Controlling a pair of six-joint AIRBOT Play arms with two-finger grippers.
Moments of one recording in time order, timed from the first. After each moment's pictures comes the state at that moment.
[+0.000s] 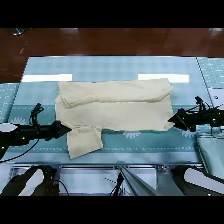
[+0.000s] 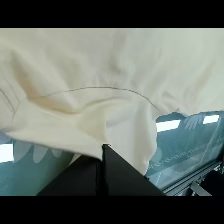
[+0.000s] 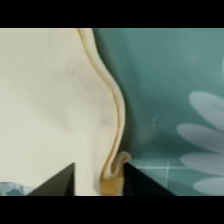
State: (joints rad) left arm 0.32 -0.91 0.30 0.66 -1.13 -1.11; right arm -0.47 -1.30 0.66 -0.93 1.17 1.31
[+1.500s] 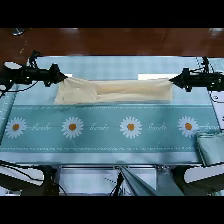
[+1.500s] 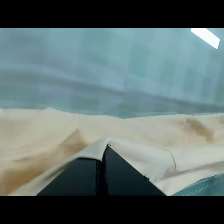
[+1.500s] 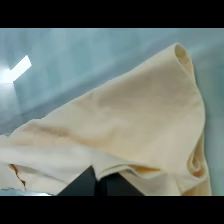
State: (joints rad) left arm 0.21 -1.72 1.35 0.64 -0.99 -1.27; right arm -0.41 -1.72 1.29 -0.54 1.14 1.15
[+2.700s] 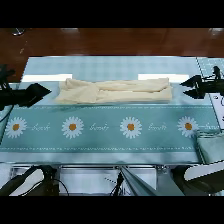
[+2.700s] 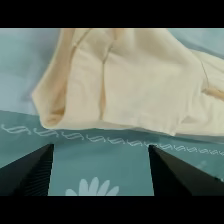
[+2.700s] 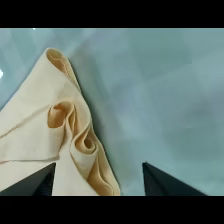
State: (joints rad) left arm 0.36 -1.06 0.79 0.81 -0.98 -1.19; right arm -0.54 -1.80 1.36 -0.72 1.22 1.26
